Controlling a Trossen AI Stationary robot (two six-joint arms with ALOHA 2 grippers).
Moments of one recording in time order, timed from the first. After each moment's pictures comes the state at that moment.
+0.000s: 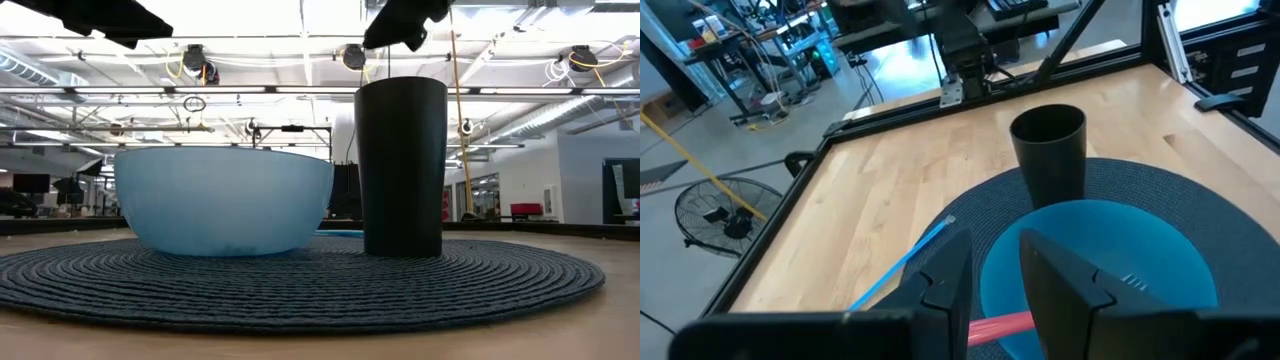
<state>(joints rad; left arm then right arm) -0.47 0.70 0.50 -0.10 -0.51 0.09 0.06 1.35 1.18 -0.45 0.07 0.05</state>
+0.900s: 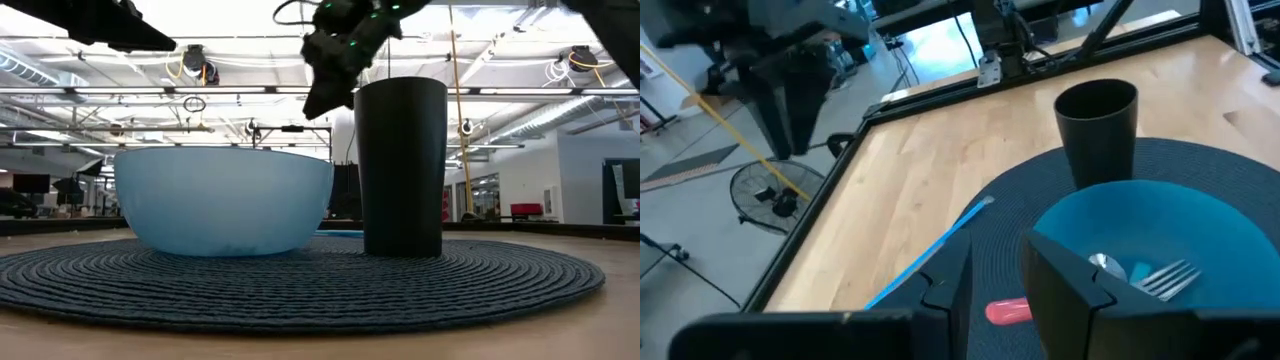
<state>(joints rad) -0.47 0.70 0.50 -0.15 -0.61 0.09 -0.39 1.92 1.82 -0.77 -0.24 -0.05</state>
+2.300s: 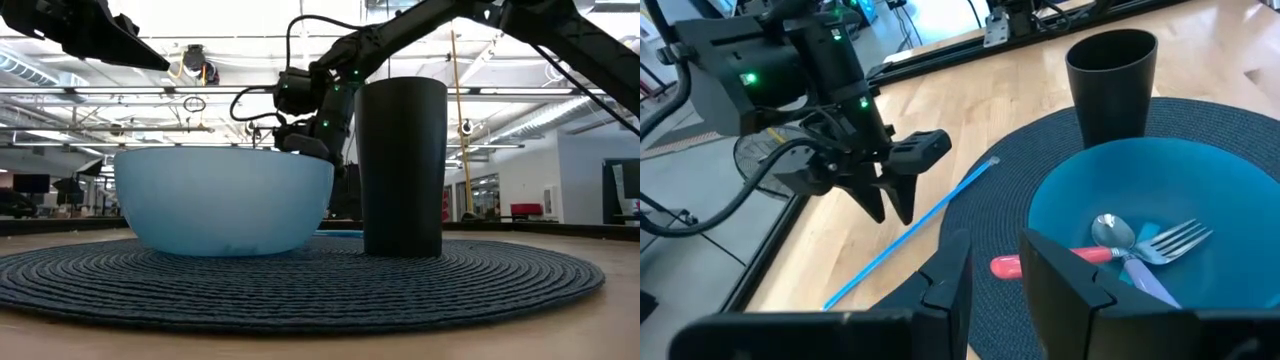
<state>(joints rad) -0.47 0.70 0.50 -0.26 -0.63 0.02 -0.32 2.24 1.86 -0.83 -0.11 -0.02</state>
